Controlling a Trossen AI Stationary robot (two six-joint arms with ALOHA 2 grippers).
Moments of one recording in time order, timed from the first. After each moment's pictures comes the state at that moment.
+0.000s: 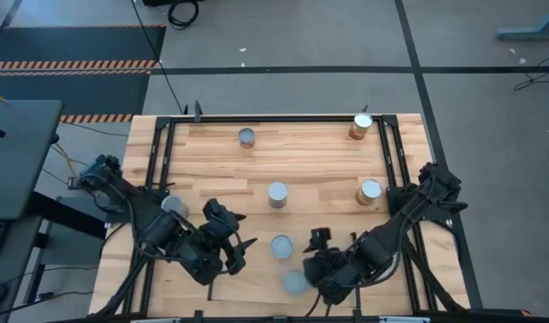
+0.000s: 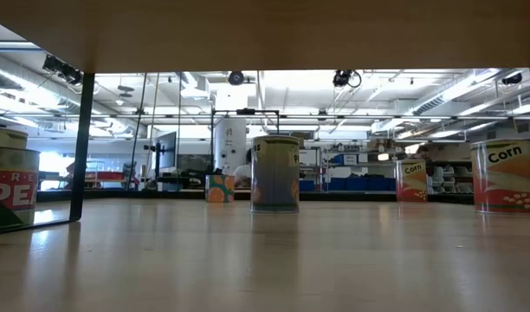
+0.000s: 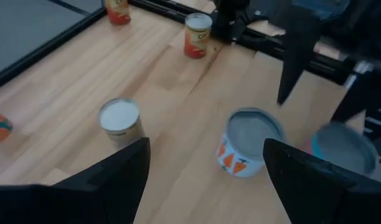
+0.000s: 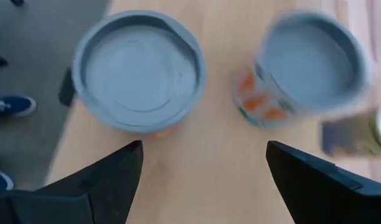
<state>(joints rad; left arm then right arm) -0.67 1.60 1.64 -0.95 -0.81 -0.93 0.69 1.84 1.70 -0.95 0.40 0.43</state>
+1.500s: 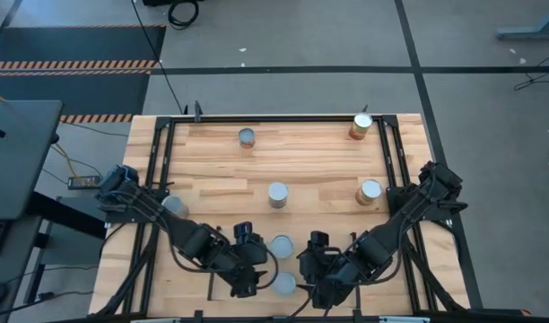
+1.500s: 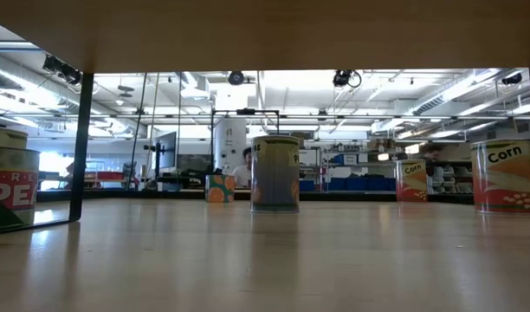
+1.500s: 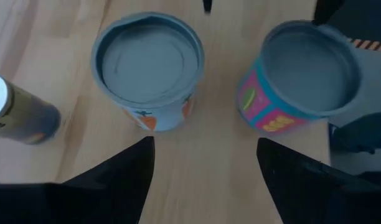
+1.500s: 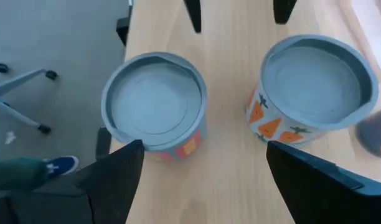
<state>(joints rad) -0.61 1.77 1.64 -0.79 -0.39 -0.60 0.69 1.81 1.65 -0.78 0.41 0.63</state>
